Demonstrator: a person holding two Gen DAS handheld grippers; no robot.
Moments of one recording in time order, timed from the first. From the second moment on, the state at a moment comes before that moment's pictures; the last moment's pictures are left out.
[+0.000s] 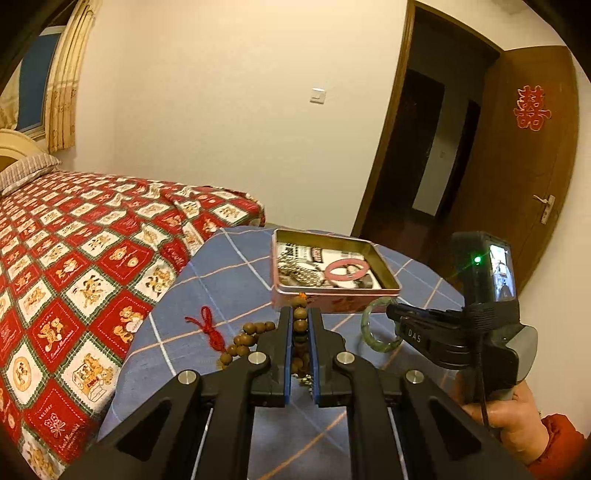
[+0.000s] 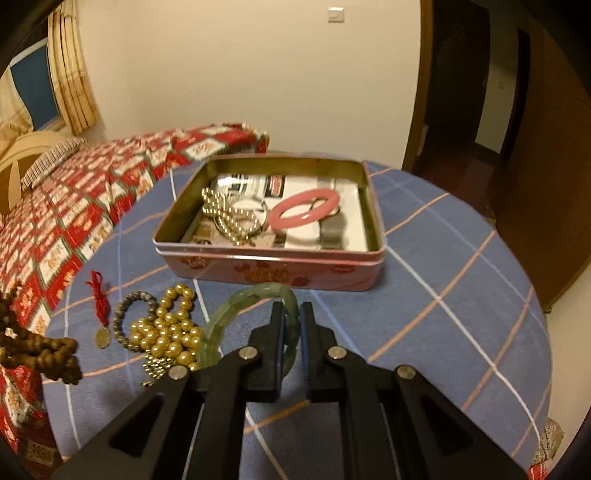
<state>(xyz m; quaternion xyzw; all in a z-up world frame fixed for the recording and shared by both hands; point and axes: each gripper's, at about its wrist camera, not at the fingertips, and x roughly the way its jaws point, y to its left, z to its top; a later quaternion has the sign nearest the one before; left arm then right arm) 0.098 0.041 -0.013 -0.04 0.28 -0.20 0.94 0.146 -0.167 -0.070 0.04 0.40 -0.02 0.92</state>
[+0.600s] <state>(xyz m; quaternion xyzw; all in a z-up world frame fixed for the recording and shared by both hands) 0.097 0.016 -0.003 -0.04 0.27 -0.23 0.93 0.119 -0.192 -0.025 0.09 0.33 -0.02 0.94</state>
